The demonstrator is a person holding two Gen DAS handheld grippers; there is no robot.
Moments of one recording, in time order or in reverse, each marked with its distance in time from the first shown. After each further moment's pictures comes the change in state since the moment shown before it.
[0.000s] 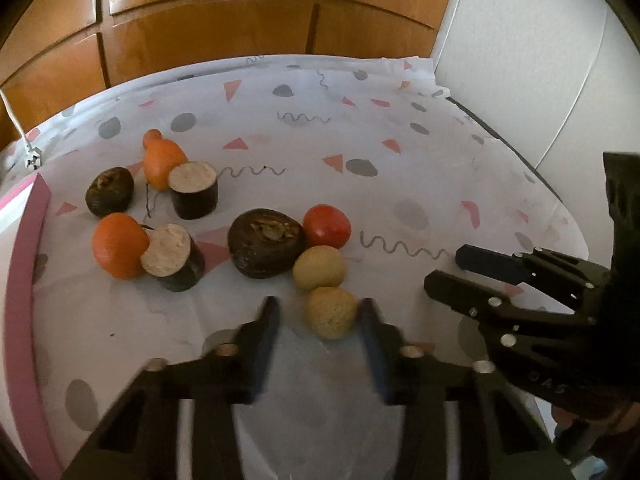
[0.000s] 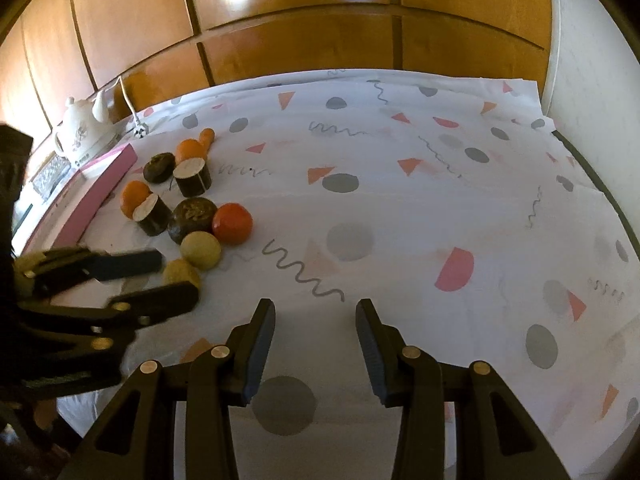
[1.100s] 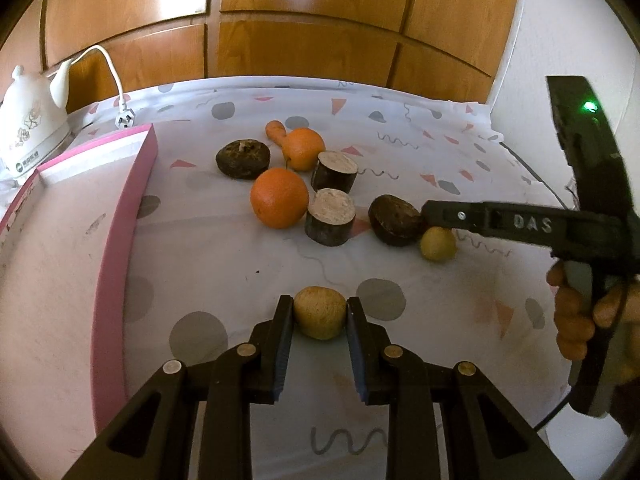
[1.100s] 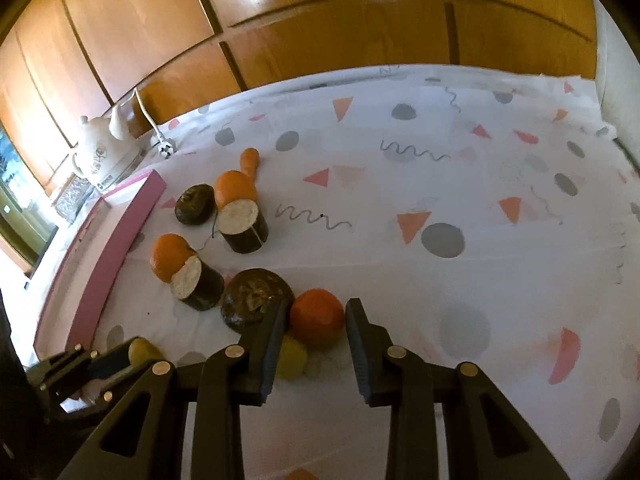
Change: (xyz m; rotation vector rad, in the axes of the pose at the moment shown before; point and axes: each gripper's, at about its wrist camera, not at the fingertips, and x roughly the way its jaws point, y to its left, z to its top) left arm -0.040 0.068 -0.049 -0.142 -0.122 0.124; right arm 0.048 0.036 0.057 0.049 0.046 0.157
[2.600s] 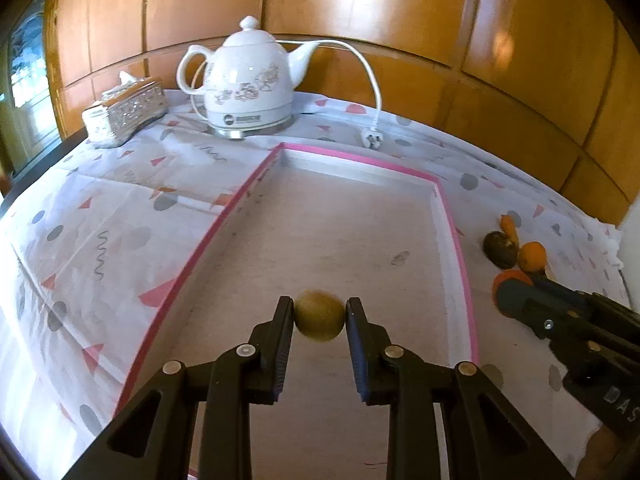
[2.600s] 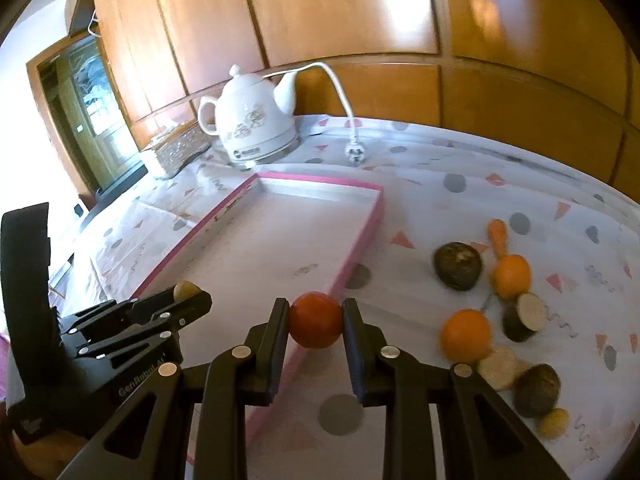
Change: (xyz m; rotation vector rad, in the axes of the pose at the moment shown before) left arm -0.081 0.159 -0.005 -0.409 -0.091 0.408; right arm 0.011 0.212 0.010 -0.357 -0.045 0.198
